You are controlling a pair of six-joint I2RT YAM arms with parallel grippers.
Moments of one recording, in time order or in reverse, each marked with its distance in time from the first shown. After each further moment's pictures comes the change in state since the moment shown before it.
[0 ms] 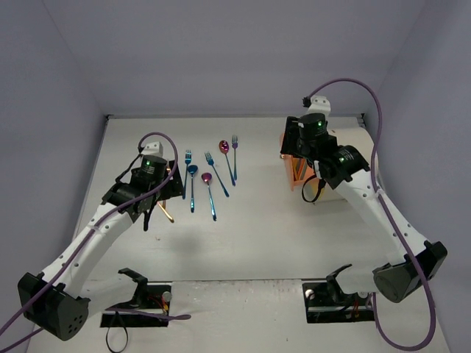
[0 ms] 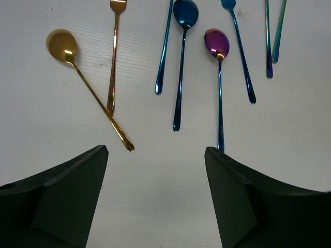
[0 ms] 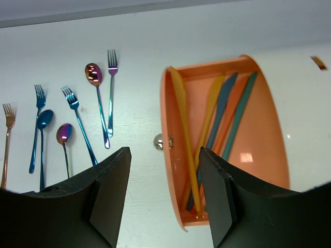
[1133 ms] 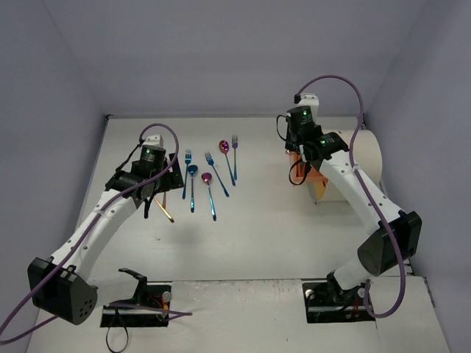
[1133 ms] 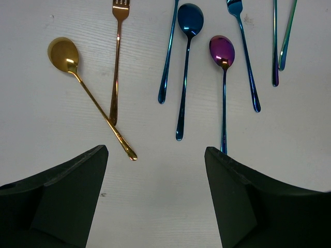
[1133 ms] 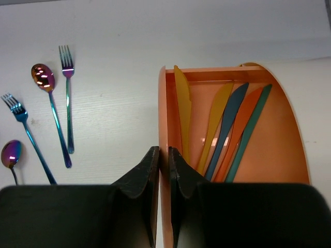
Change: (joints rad) left arm 0.073 0.110 0.079 -0.006 0.060 0.042; right arm -0.067 0.195 0.041 0.035 0.049 -0.054
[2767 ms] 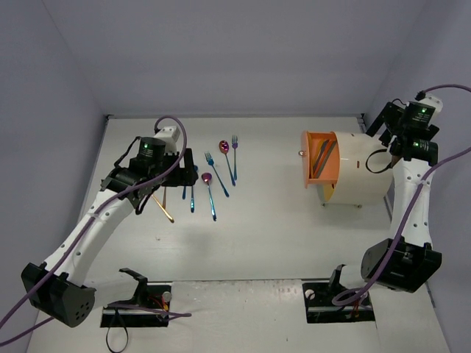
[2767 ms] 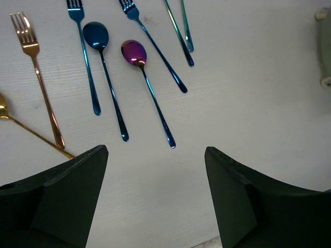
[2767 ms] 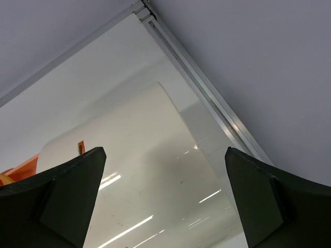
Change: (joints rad) left arm -0.051 -0.016 0.104 0.022 0.258 0.124; right arm -0.752 -0.144 0.008 -0.029 -0.275 -0.058
